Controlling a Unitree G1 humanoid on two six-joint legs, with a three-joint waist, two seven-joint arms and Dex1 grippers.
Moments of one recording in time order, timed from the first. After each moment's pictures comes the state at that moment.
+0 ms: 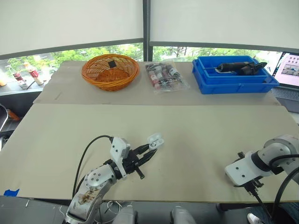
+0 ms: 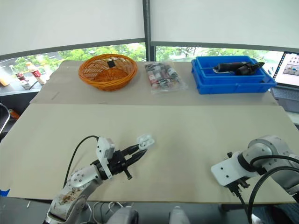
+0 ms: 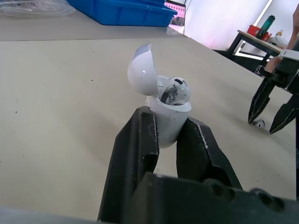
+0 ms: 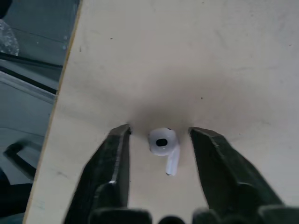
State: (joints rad) left arm 0.03 0.34 -0.19 -0.45 -0.28 0.26 -0.61; right arm -0.19 -1.26 0.21 -0.19 -0.14 -0.14 1.47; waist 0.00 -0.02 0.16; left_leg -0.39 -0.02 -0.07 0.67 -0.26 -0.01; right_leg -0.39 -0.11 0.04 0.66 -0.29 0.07
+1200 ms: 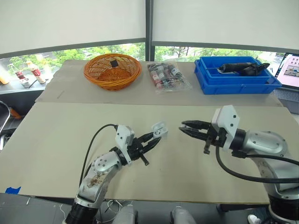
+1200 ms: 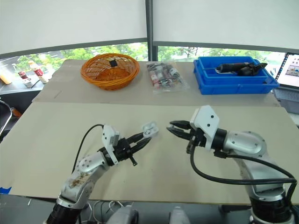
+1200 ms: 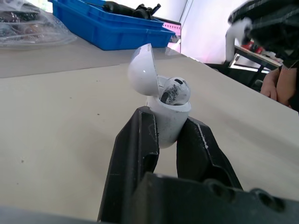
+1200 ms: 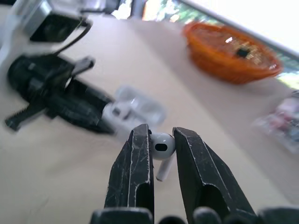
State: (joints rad) left arm -0.17 0.28 -0.18 -0.29 -0.28 0.23 -0.64; right arm -0.27 -0.59 -0.12 -0.63 0.38 0.58 0.80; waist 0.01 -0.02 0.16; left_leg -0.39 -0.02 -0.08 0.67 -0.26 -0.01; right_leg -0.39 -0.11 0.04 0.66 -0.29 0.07
